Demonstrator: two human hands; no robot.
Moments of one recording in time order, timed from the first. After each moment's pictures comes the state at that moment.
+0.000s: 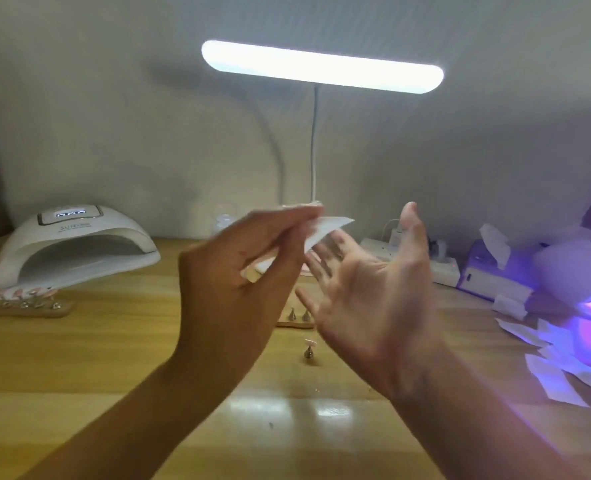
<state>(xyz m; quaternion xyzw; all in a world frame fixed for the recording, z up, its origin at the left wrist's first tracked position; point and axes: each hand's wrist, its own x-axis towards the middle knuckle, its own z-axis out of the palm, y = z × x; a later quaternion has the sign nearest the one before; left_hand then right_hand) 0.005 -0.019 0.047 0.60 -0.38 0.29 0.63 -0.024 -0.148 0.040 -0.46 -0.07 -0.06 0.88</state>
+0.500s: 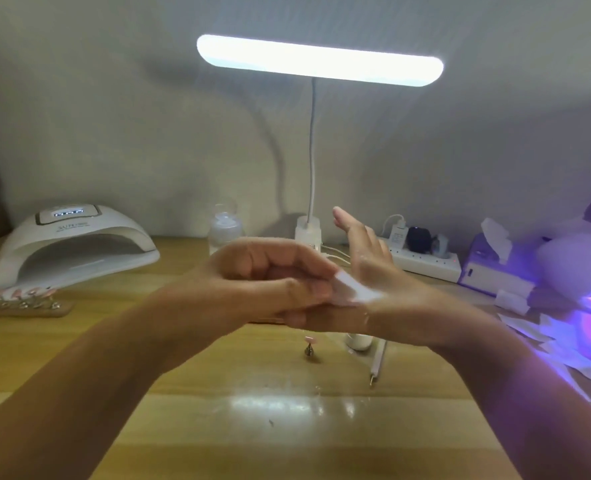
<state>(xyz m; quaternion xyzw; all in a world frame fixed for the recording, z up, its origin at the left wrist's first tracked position) 0.031 0.008 0.058 0.59 -0.47 -0.23 0.62 -0.021 -0.178 0.054 -0.94 0.02 -0.10 0.31</state>
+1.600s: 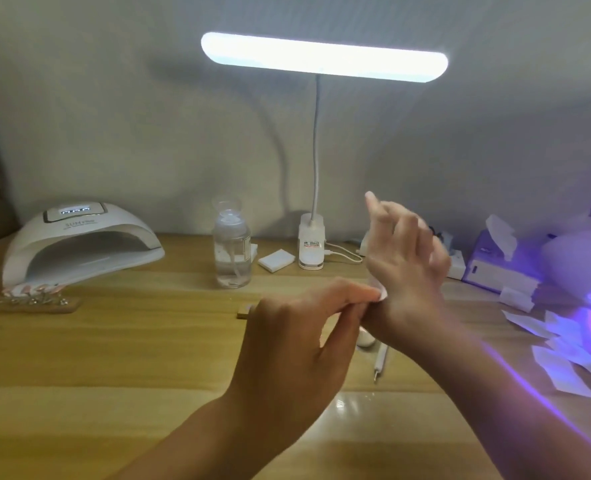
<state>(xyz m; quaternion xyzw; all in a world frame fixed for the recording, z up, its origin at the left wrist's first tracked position) -0.015 -0.035 0.006 0.67 -0.46 0.26 0.52 -0.025 -0.177 0.031 -0.94 0.15 -0.28 0.07</state>
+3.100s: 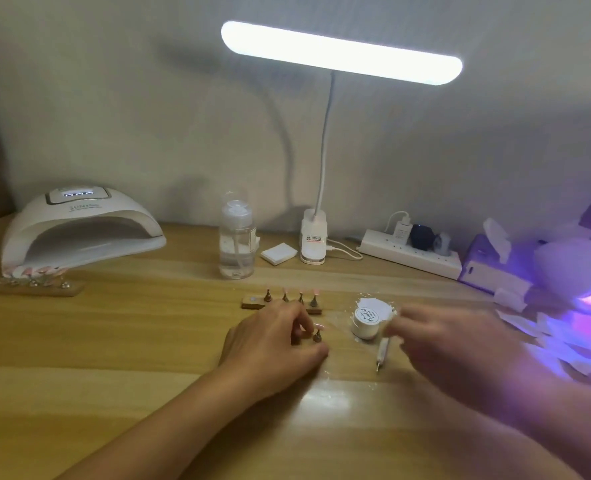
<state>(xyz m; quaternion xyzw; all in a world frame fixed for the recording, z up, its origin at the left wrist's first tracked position) 0.040 -0.024 -0.044 0.90 -0.31 0.02 0.29 -0.089 -0.226 0.004 -0.98 -0.03 -0.14 -0.11</state>
